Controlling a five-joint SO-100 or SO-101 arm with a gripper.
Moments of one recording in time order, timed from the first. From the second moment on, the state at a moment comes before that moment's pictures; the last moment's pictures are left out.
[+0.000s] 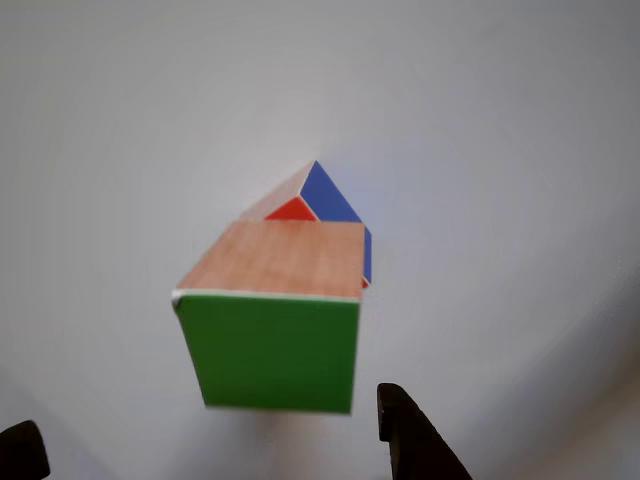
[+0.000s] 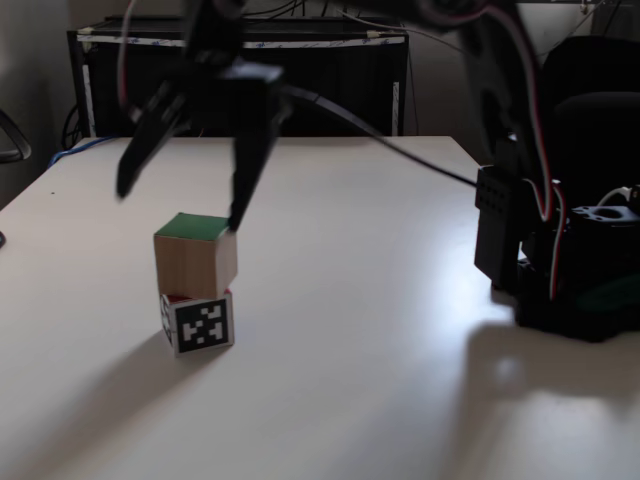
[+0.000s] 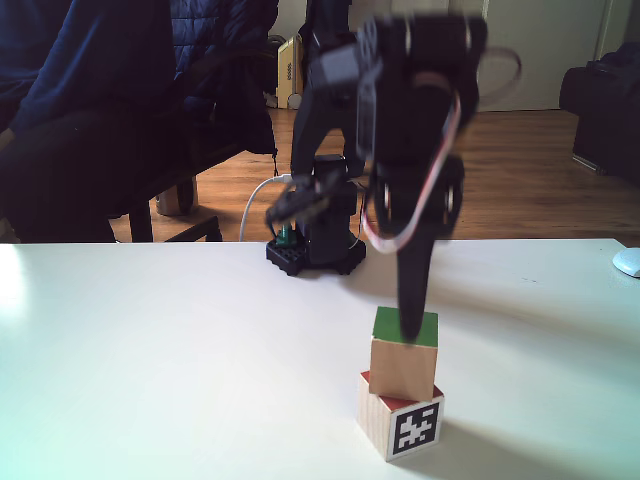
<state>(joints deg) -1.2 72.7 53.7 103.2 25.2</state>
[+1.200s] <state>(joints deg) 18.7 187.9 157.2 80.0 -1.3</state>
